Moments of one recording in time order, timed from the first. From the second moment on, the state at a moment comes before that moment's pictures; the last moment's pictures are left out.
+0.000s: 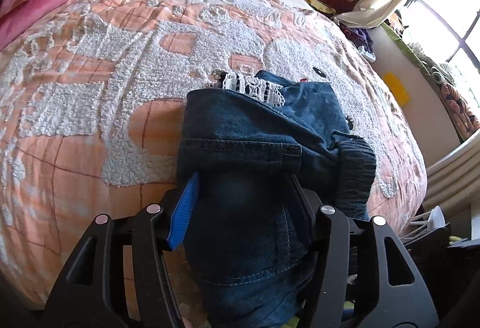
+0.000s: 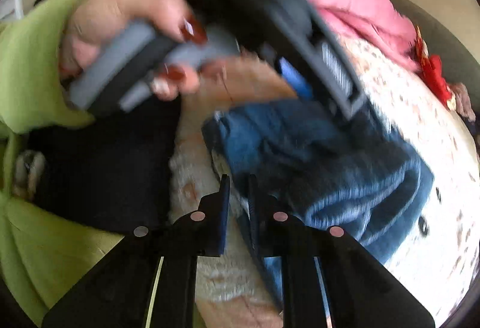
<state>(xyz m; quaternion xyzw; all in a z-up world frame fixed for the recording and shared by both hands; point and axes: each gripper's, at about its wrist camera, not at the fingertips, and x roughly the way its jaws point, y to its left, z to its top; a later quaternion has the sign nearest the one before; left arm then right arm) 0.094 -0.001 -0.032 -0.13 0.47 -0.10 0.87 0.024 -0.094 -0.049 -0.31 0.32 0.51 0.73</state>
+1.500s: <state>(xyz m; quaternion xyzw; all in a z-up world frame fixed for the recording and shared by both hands) 0.079 -0.003 -0.031 -0.09 0.45 -0.05 0.89 0.117 -0.210 -0.029 -0.01 0.43 0.30 0.85</state>
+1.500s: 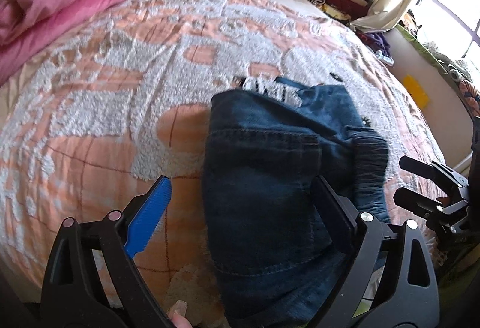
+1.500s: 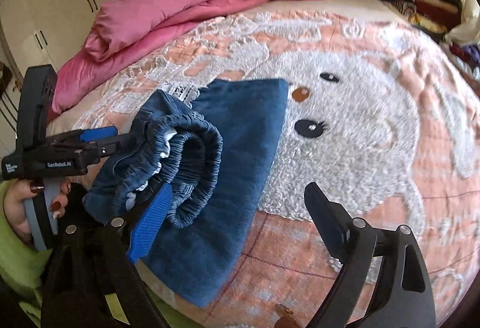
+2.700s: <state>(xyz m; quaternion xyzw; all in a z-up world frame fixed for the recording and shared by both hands) 0.140 -0.015 0.015 -0.10 0.40 -0.07 0.91 0.175 -0.161 0.015 -0.02 0.35 0.38 0.86</state>
